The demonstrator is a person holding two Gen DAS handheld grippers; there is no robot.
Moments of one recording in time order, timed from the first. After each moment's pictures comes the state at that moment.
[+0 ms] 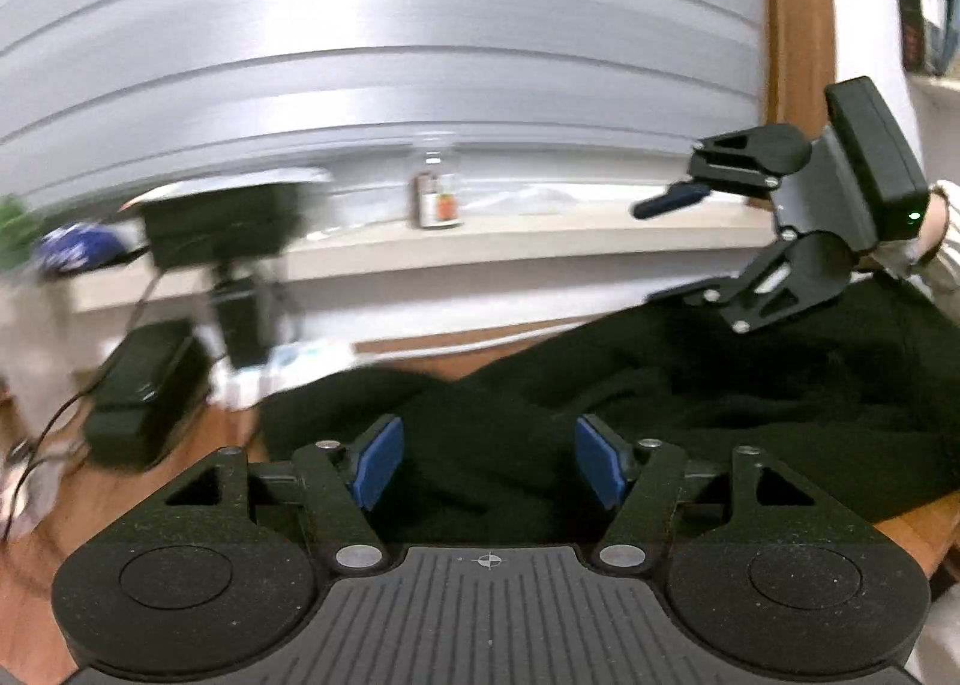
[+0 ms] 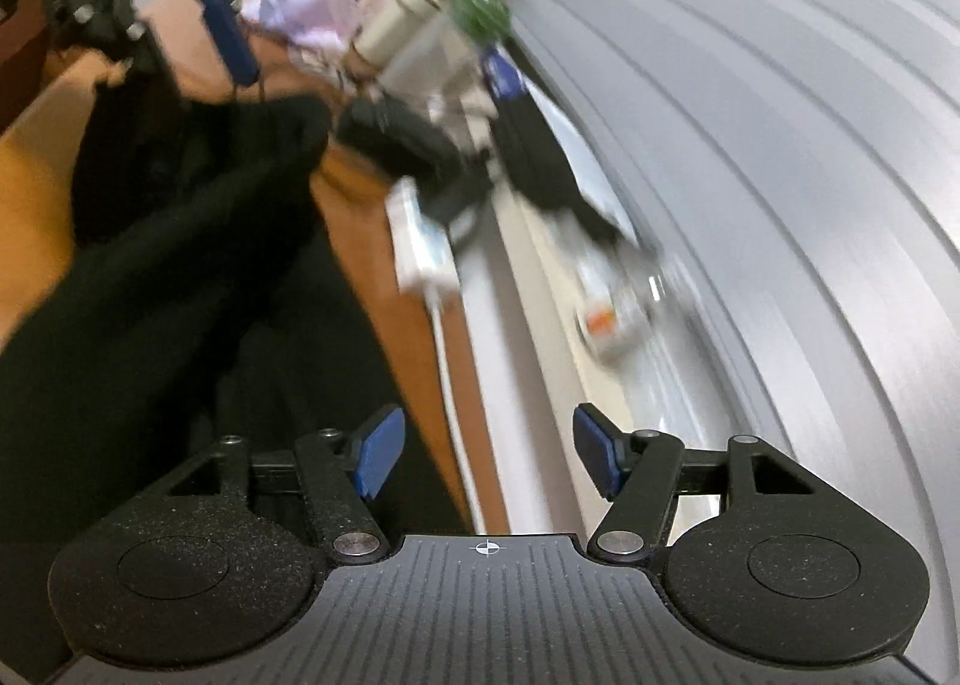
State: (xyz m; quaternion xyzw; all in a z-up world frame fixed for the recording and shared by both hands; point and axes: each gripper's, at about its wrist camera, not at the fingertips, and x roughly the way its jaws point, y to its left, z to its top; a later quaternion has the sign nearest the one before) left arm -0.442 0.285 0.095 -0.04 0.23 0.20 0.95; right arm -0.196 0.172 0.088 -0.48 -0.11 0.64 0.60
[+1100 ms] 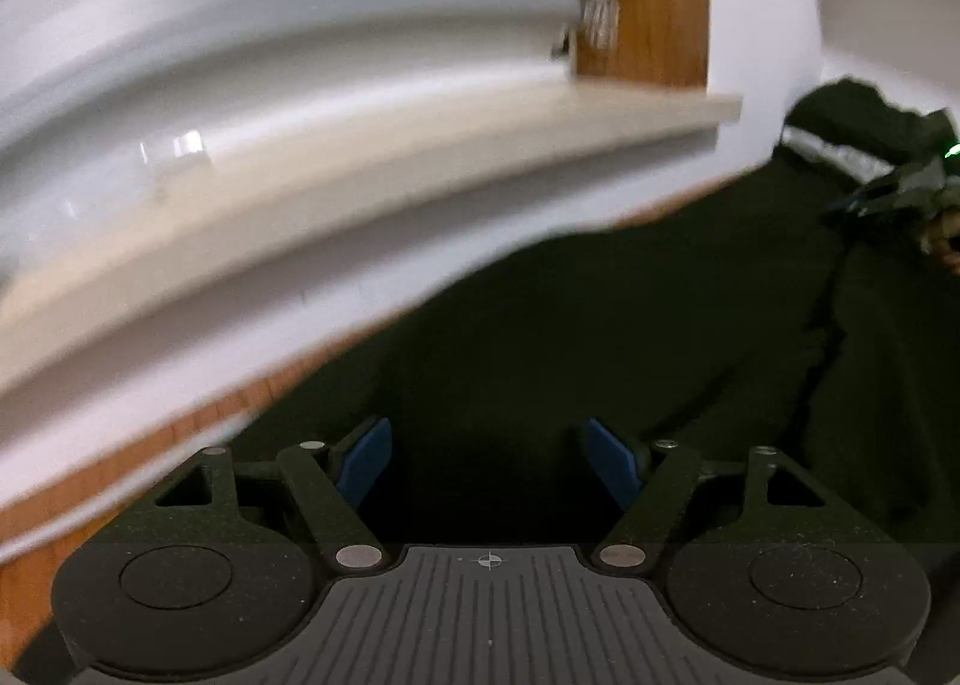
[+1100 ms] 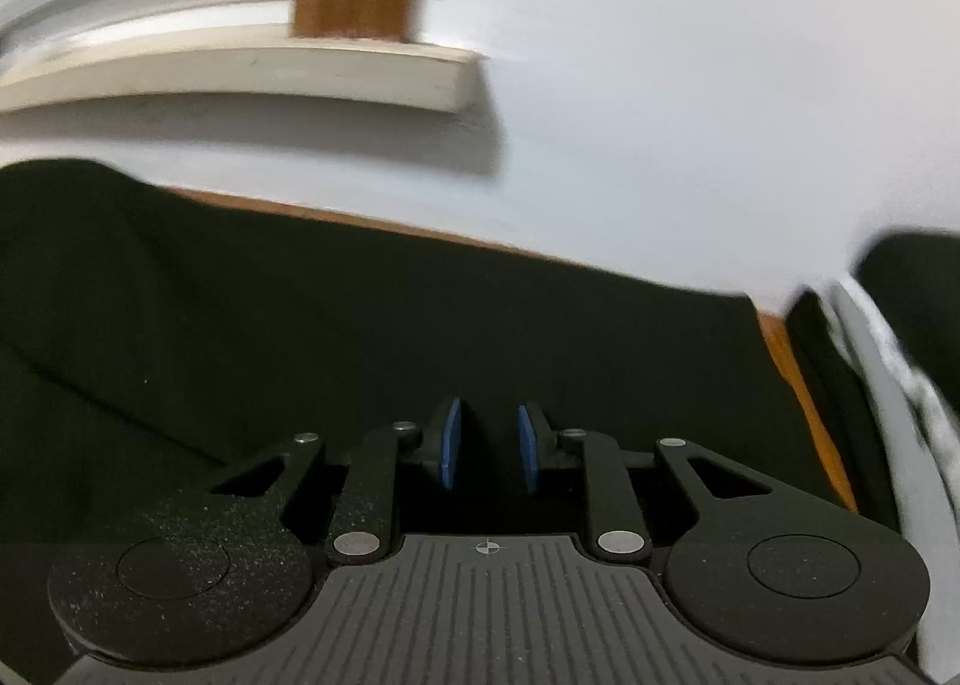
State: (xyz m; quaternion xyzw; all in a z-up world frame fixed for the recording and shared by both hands) left arm -0.161 0.229 0.031 0.01 0.35 0.04 0.94; right arm 0.118 -0.189 0.004 -0.20 0.27 0.33 0.88
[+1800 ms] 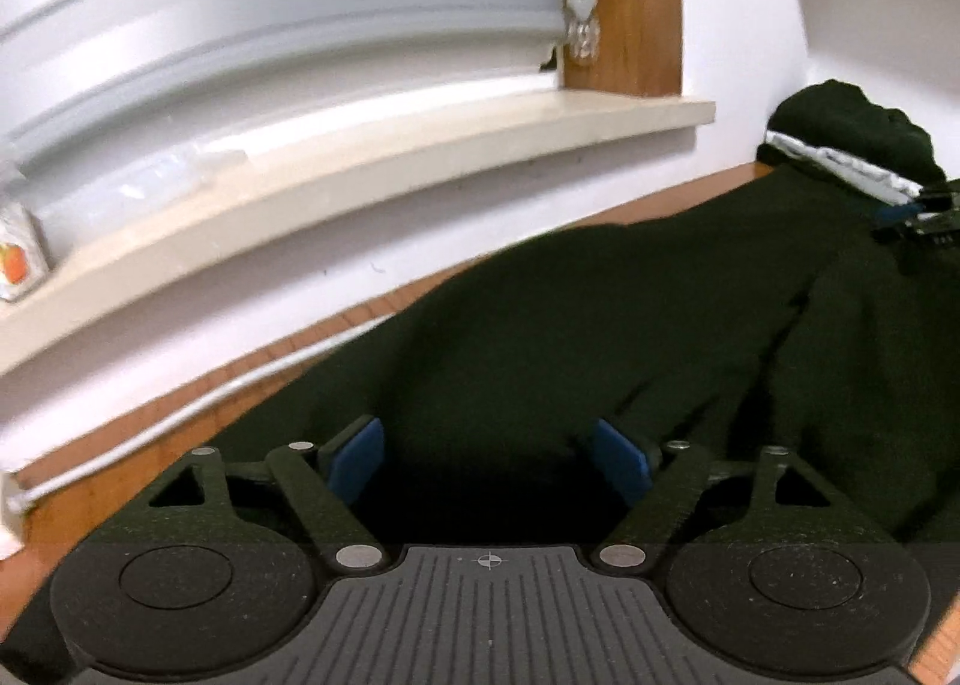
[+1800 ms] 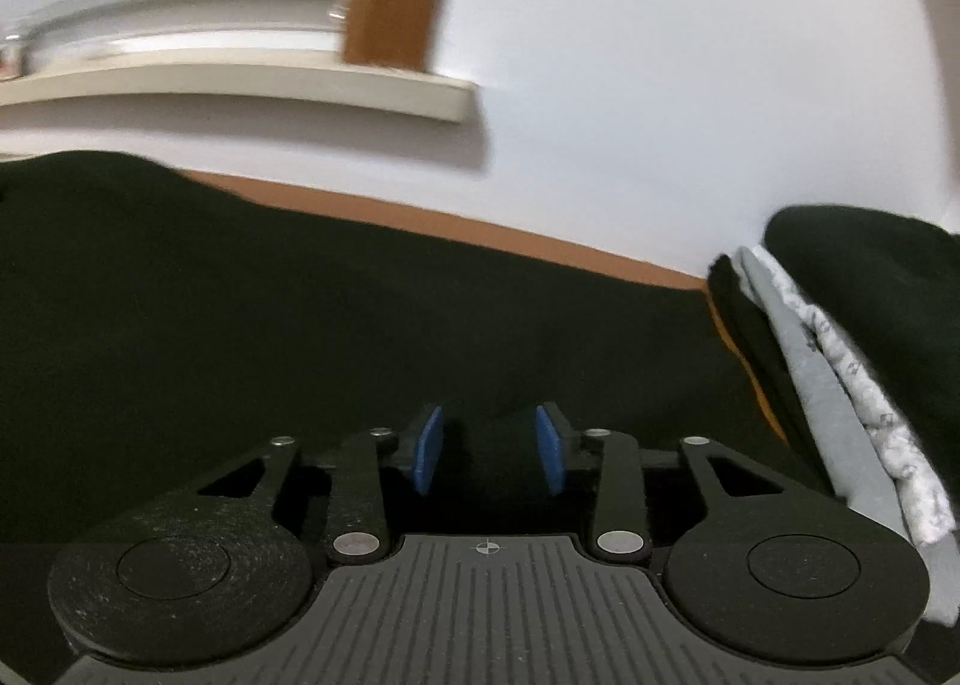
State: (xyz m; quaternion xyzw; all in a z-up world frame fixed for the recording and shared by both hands) left arm -0.230 0.207 0.053 0.03 0.31 0.06 0.95; right arm 0.024 -0.245 0.032 -0.19 0.24 0.34 0.89
